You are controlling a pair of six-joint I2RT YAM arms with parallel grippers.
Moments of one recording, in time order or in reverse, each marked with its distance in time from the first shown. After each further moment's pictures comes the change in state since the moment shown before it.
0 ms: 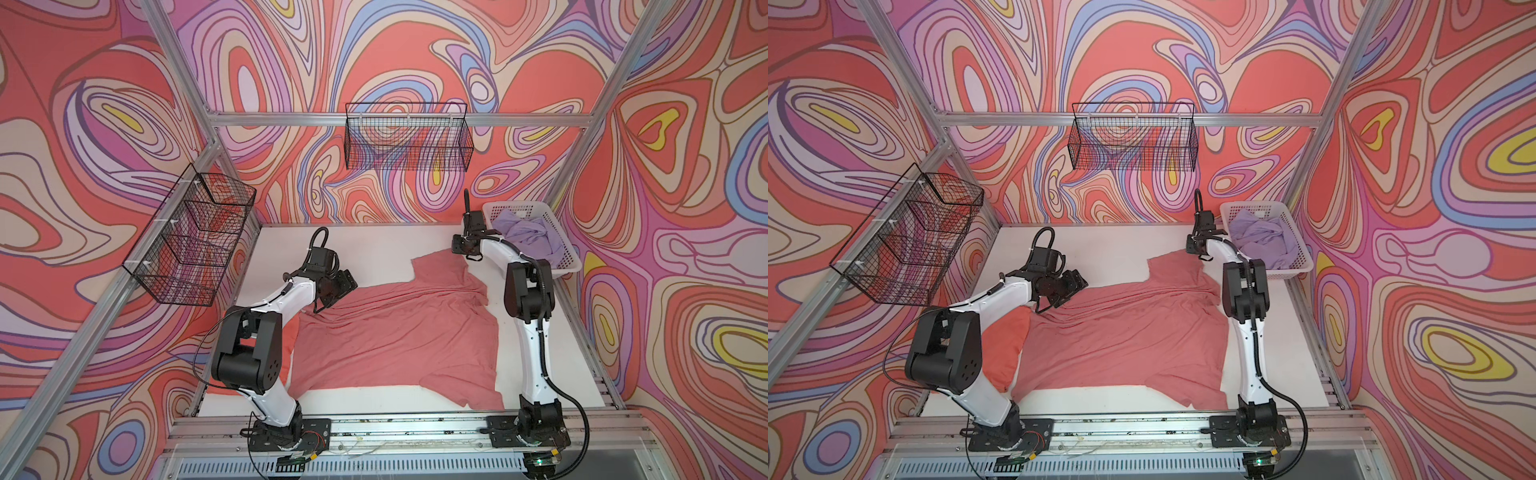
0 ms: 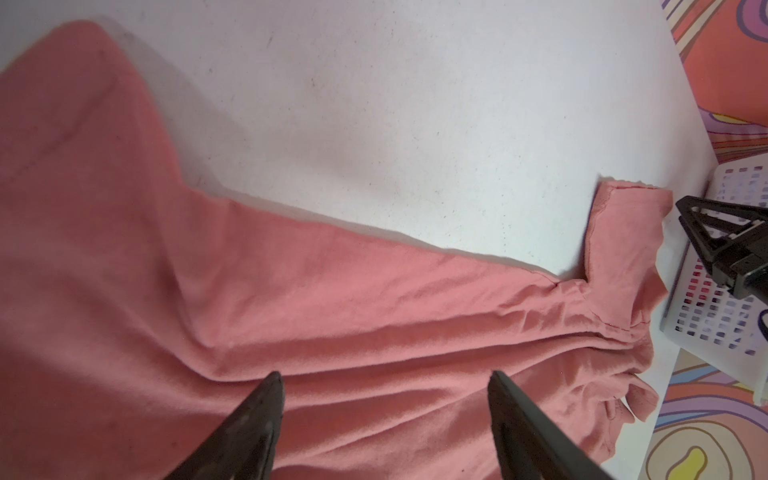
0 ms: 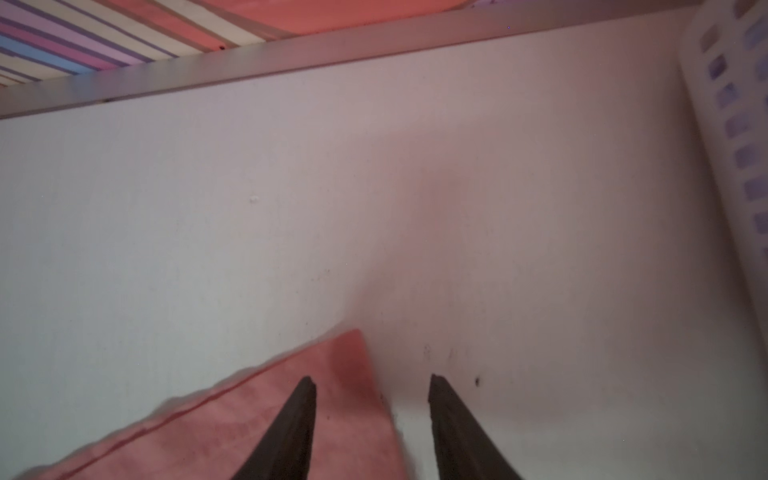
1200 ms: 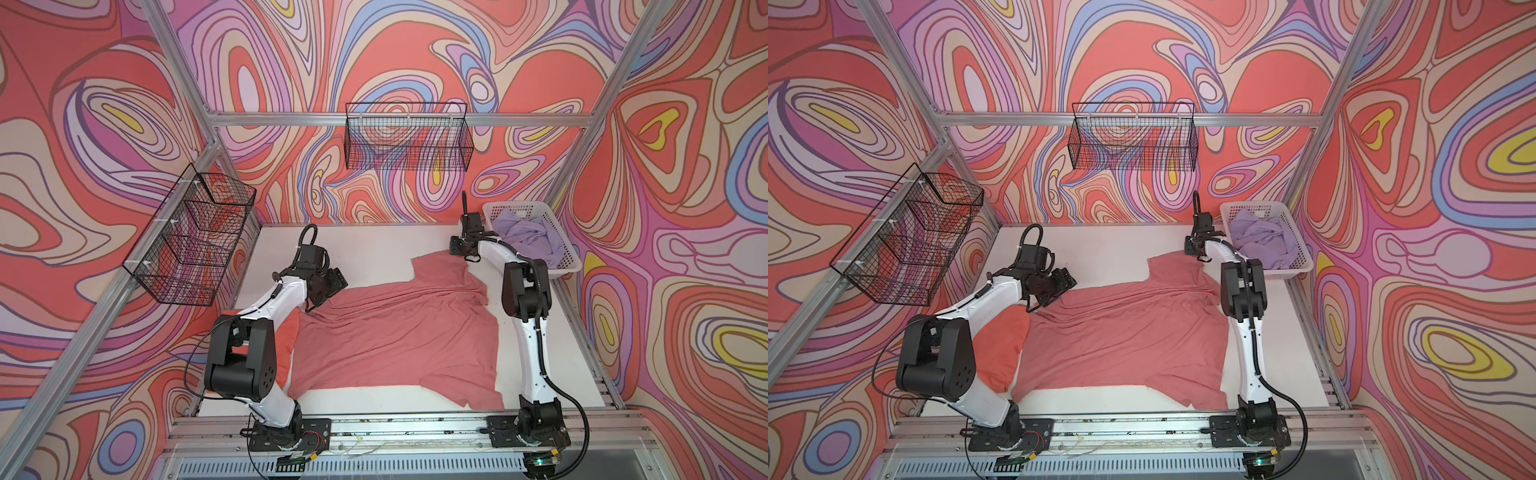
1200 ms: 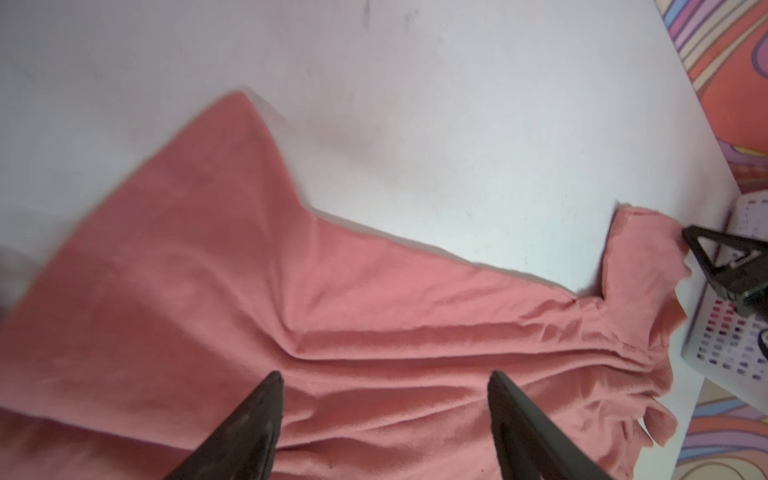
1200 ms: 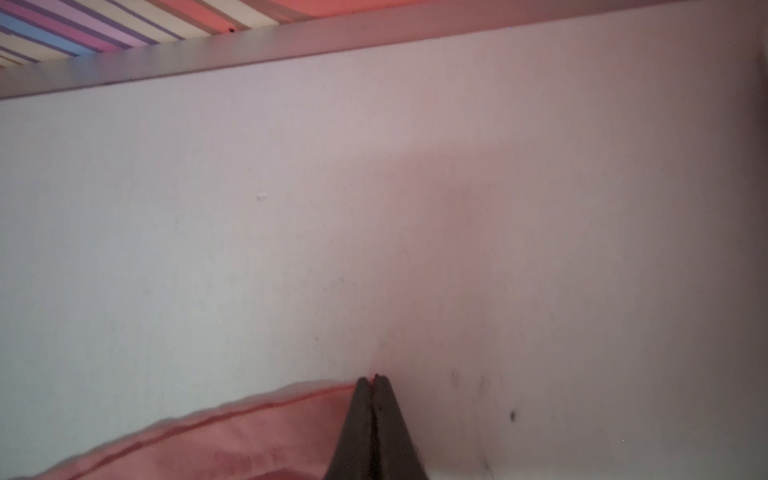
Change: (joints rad) left arm 0.088 -0.058 0.030 -0.101 -0.077 0.059; right arm -0.002 -0.011 -0.041 0.023 -0.013 -0.026
